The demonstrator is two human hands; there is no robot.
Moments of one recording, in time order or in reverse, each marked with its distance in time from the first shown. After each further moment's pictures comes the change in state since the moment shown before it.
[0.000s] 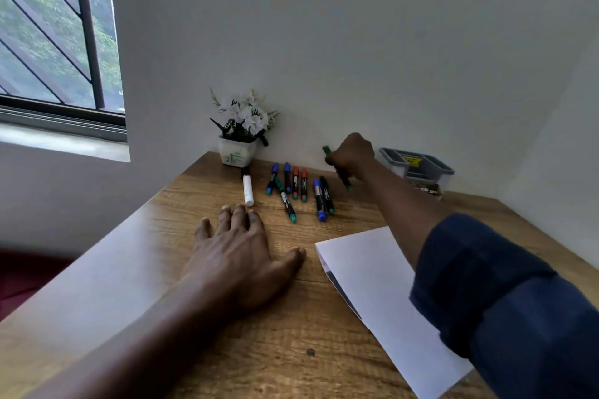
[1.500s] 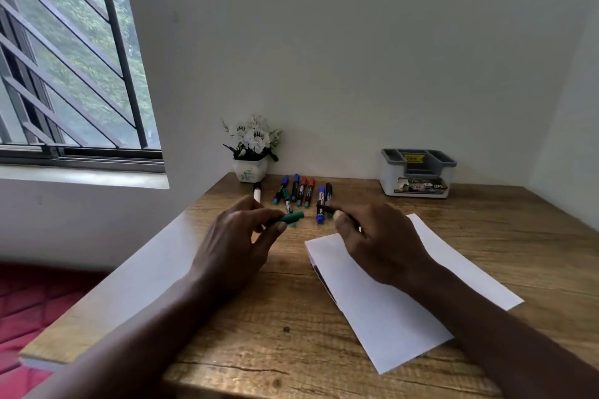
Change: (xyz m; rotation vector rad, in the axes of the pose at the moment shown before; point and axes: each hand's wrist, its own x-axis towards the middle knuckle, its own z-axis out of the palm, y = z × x) left_hand -0.010 0.002 -0.004 -0.305 0.675 0.386; right_hand -0.216 0.043 -0.059 0.060 0.062 -0.550
